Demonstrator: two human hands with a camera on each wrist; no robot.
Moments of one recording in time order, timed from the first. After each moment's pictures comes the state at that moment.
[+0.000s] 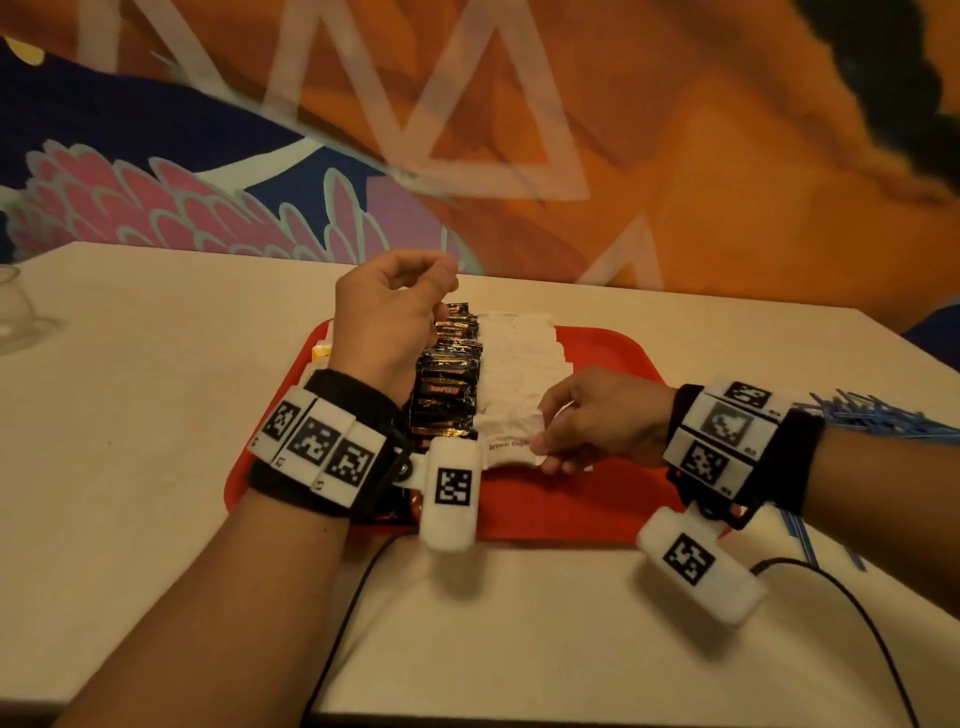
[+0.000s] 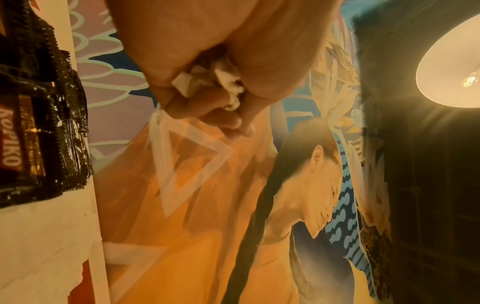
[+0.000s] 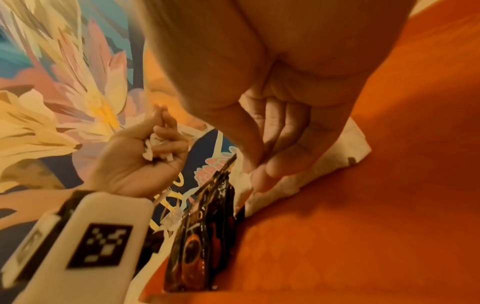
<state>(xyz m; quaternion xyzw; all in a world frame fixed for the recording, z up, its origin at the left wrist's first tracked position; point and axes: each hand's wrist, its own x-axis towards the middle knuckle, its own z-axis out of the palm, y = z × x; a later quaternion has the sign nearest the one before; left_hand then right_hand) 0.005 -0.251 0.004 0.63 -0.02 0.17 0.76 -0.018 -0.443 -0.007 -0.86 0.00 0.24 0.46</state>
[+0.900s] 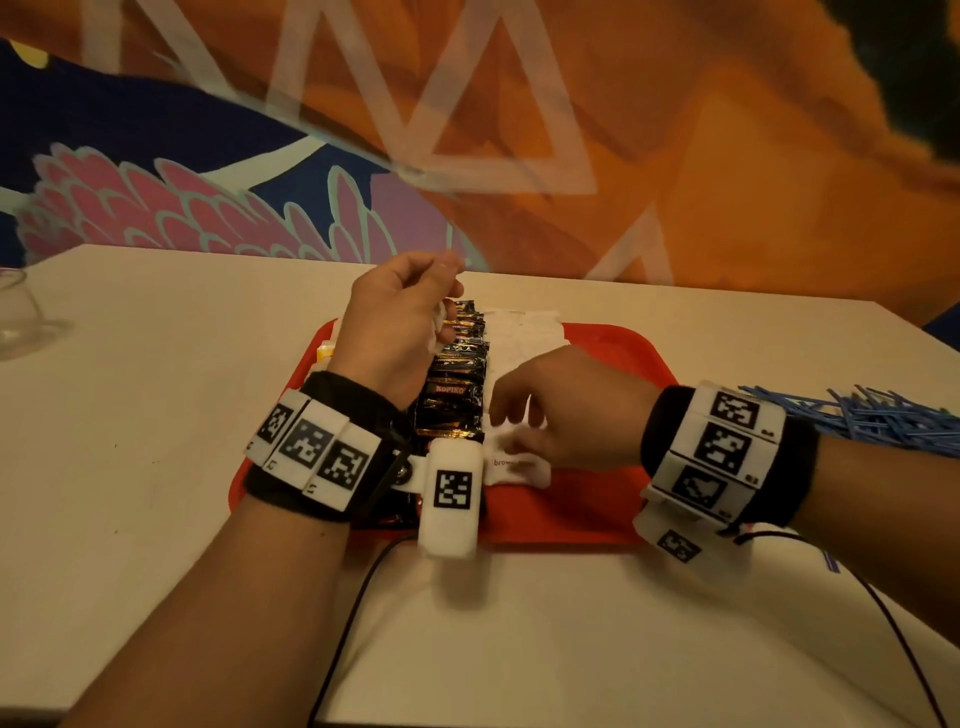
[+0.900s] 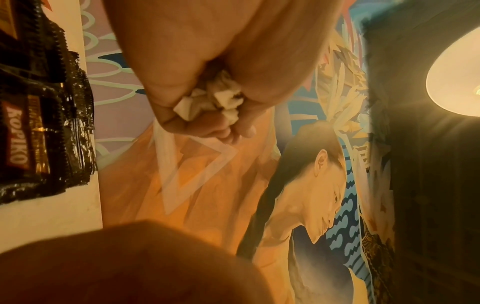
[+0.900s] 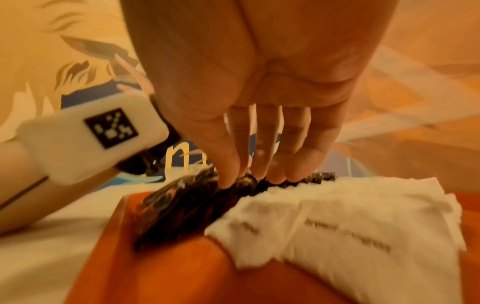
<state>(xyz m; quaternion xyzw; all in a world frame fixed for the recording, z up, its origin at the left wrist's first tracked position) 0.008 -0.249 0.003 0.61 -0.04 0.09 0.79 -0.025 -0.418 0.006 -0.95 -0.28 0.05 0.09</state>
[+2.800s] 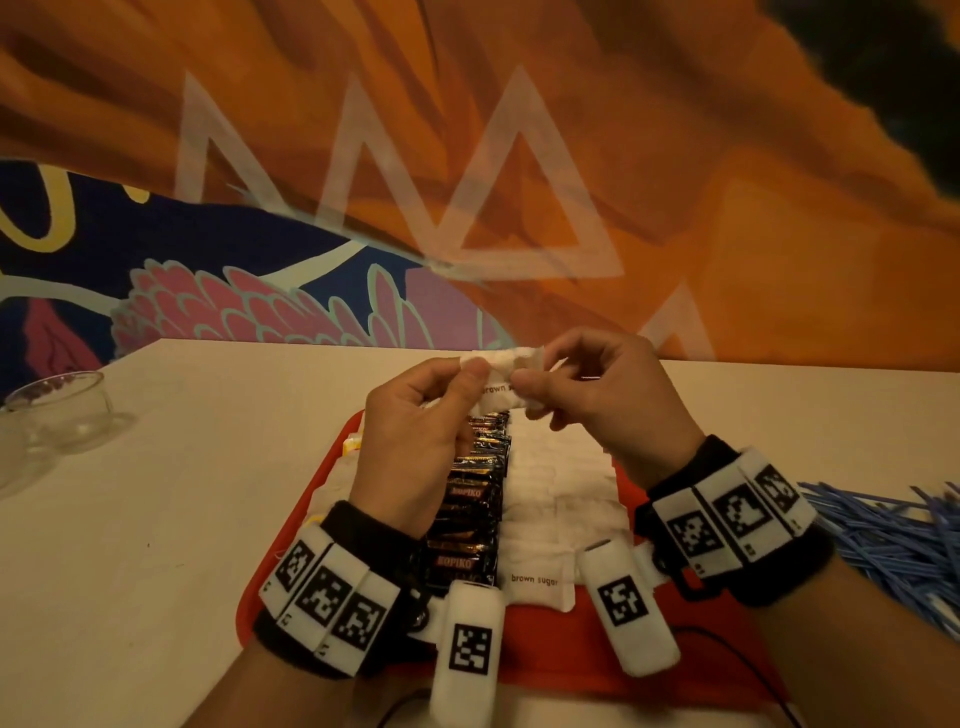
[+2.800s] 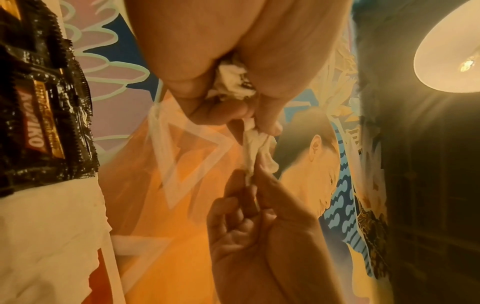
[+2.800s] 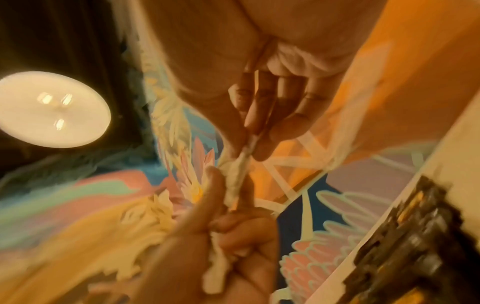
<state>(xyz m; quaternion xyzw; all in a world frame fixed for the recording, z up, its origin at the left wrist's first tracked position) 0.003 -0.262 -0.001 0.61 -0.10 0.21 0.76 0.027 -0.423 0.028 -0.71 -0.21 -0.10 0.67</state>
